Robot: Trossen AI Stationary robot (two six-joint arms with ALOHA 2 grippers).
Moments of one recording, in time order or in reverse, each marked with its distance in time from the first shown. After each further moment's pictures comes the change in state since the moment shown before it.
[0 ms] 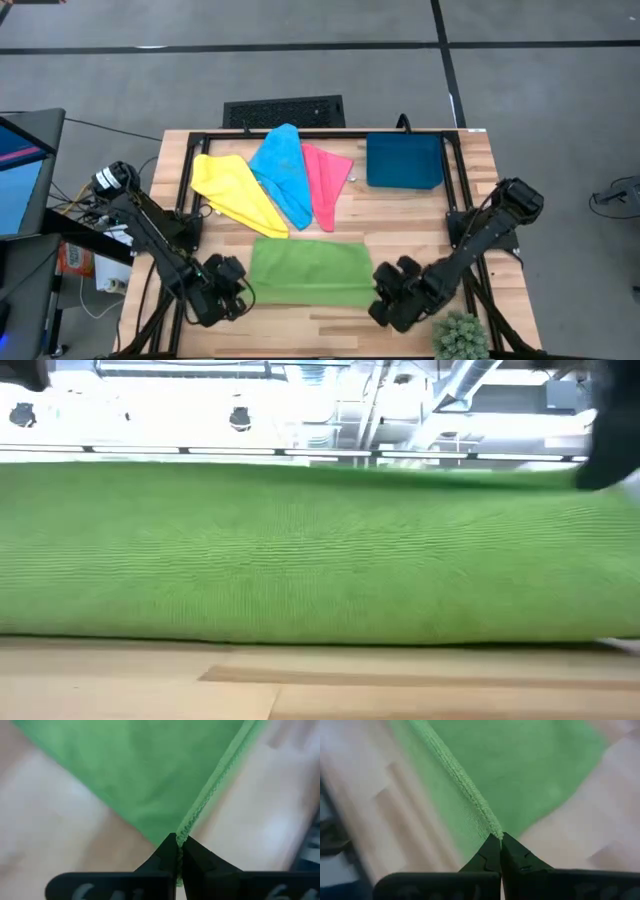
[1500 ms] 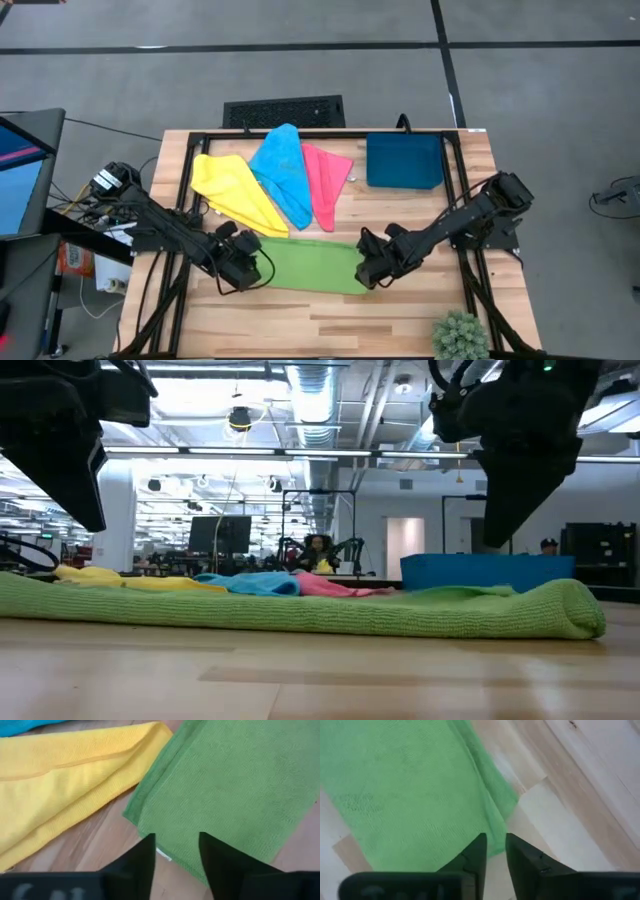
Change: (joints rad) left arm 0.305 -0.001 -0.001 -0.128 -0.057 0.410; right arm -0.294 0.027 -0.002 -0.121 -0.093 -0.306
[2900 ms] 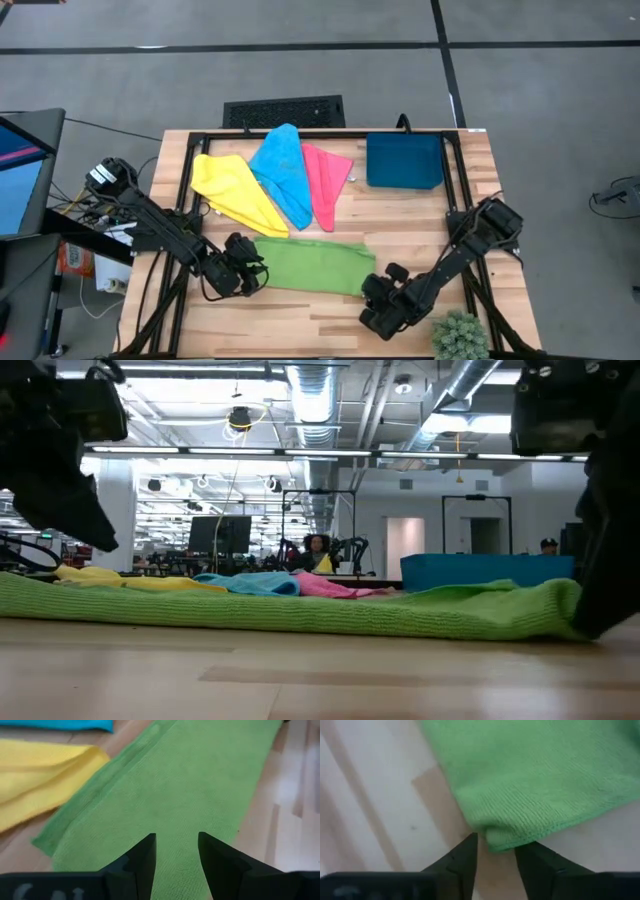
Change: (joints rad) left arm -0.109 -0.081 -0.319 0.661 -0.144 -0.021; right arm 0.292 0.213 0.002 0.274 0.090 0.227
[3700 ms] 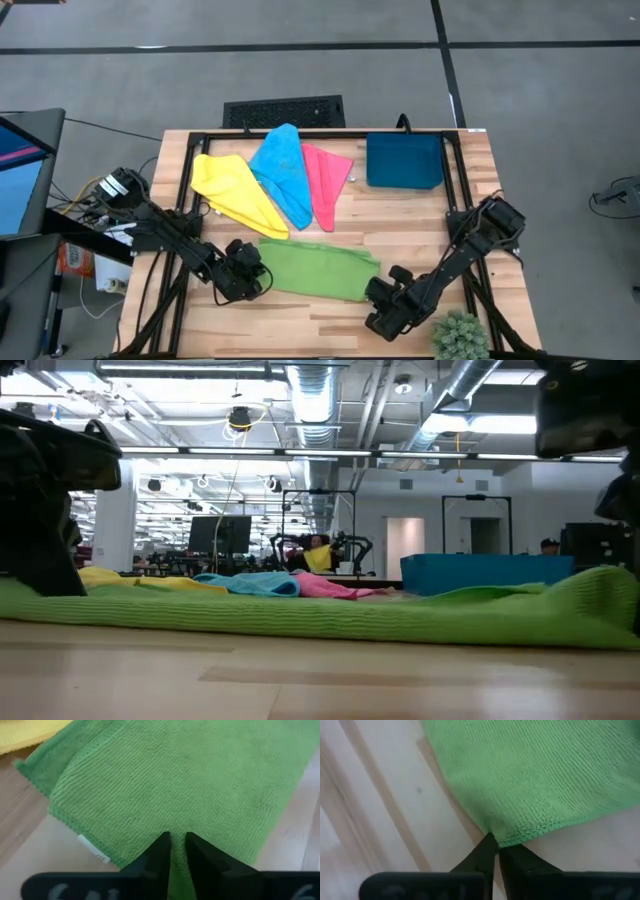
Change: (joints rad) left arm -0.006 0.203 -0.016 0.029 0.122 -0.112; right arm 0.017 -0.029 0.004 -0.062 -0.100 -0.017
